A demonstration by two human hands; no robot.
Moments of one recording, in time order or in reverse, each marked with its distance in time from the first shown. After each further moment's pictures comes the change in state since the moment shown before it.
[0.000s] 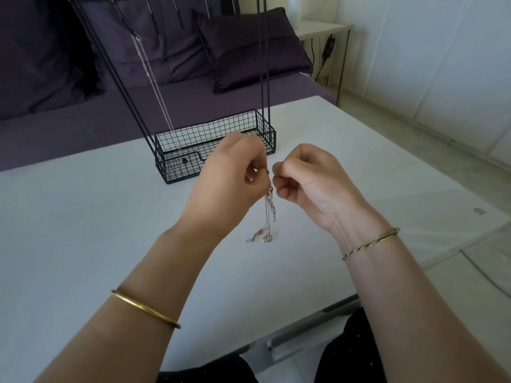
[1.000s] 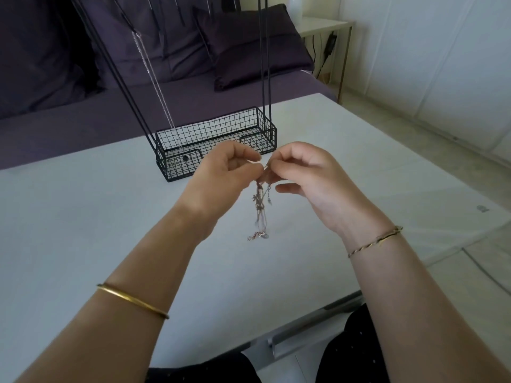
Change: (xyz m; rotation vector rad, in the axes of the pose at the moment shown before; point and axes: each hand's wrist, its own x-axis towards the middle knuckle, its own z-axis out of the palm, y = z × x) left_hand 0.002 -0.011 -0.003 -0.561 -0.126 -0.522; right_hand 0.001 0.006 -0.006 -0.318 -0.106 -0.155
